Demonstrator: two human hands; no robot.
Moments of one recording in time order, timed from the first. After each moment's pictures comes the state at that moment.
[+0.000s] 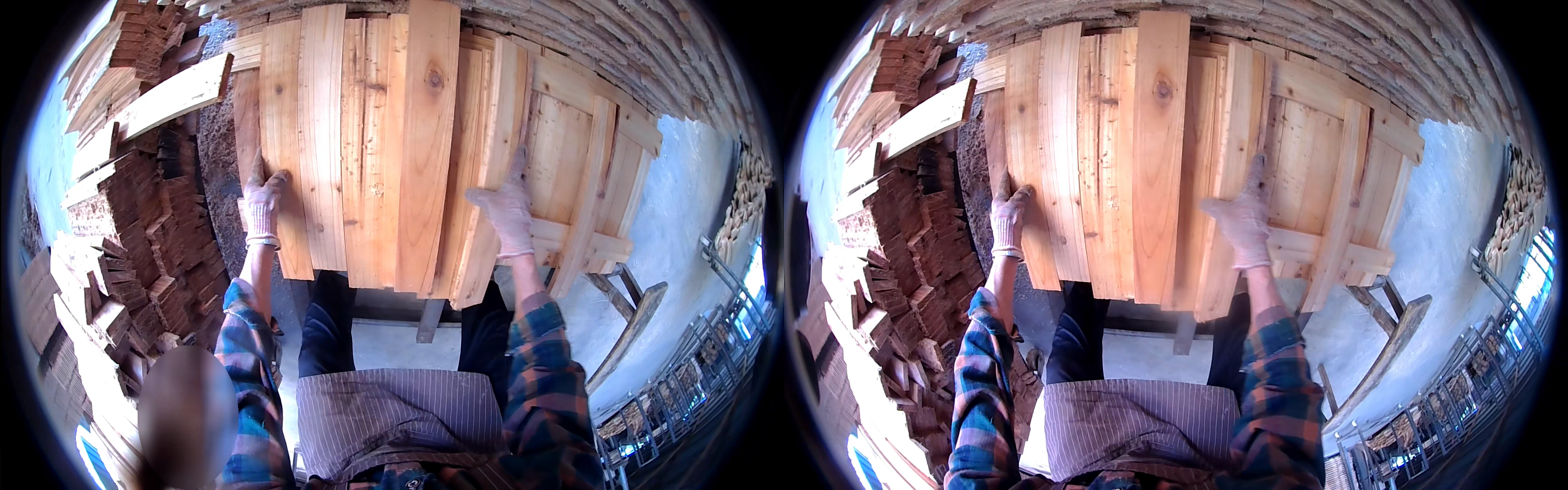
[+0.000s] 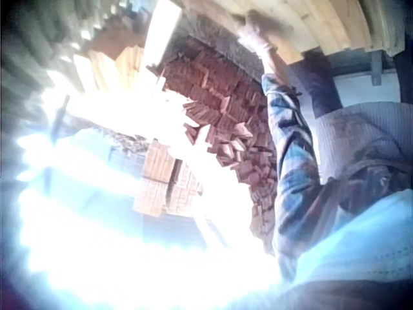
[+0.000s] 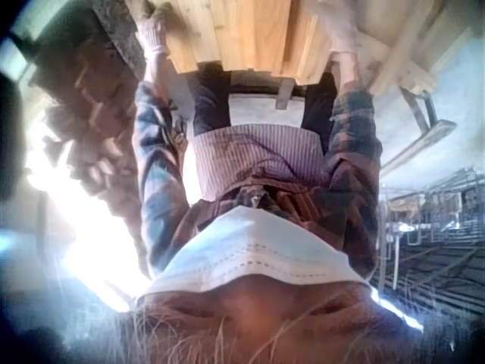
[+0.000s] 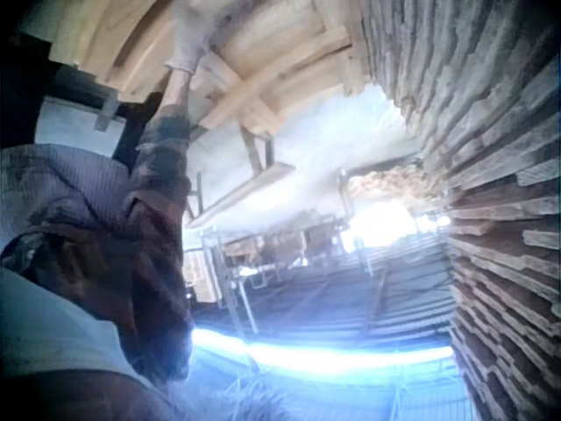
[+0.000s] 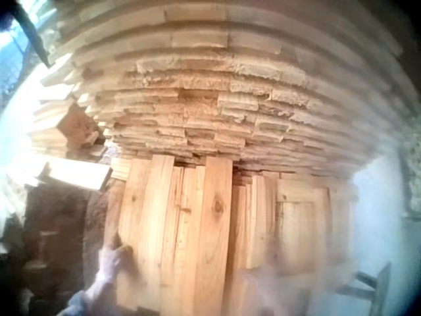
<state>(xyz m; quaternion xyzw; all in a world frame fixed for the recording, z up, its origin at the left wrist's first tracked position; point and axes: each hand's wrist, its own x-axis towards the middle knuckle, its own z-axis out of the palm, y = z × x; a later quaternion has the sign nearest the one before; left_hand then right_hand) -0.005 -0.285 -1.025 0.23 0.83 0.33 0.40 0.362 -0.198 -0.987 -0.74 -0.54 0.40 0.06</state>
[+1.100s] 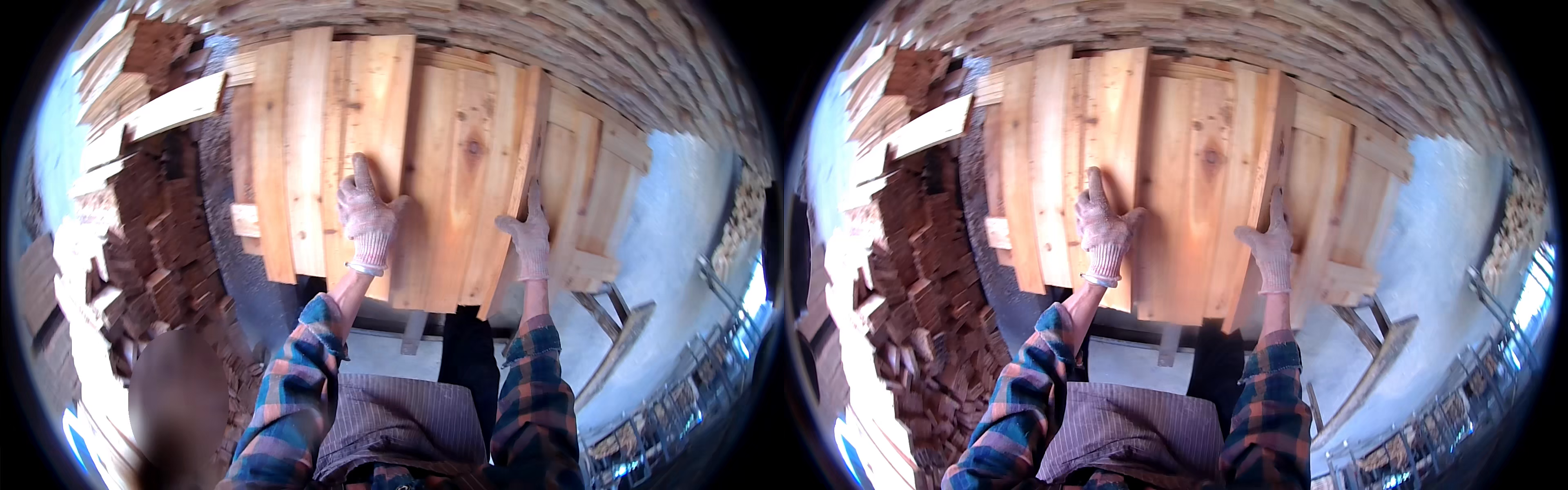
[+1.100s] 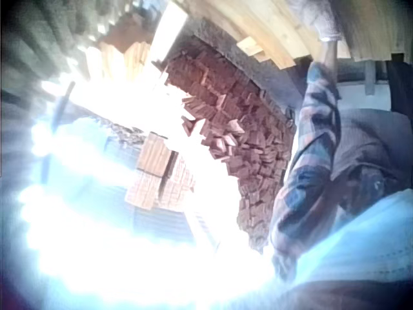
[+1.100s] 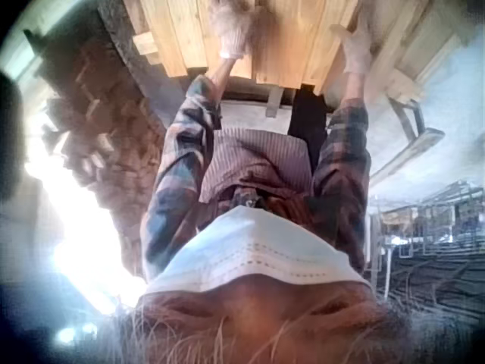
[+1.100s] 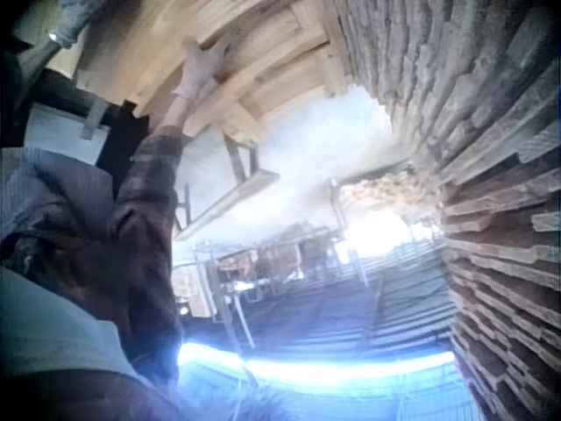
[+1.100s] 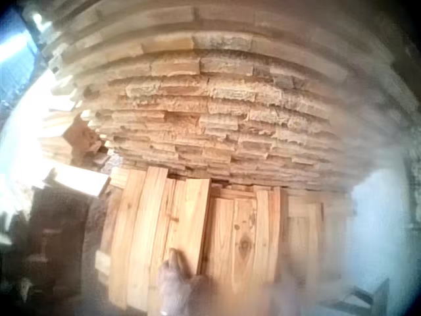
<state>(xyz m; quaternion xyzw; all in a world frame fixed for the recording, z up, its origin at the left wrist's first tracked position) 0.205 -0.242 -0.998 0.41 0.88 0.11 0.22 0.468 -0.193 -0.992 -0.75 -0.54 0.36 0.08</state>
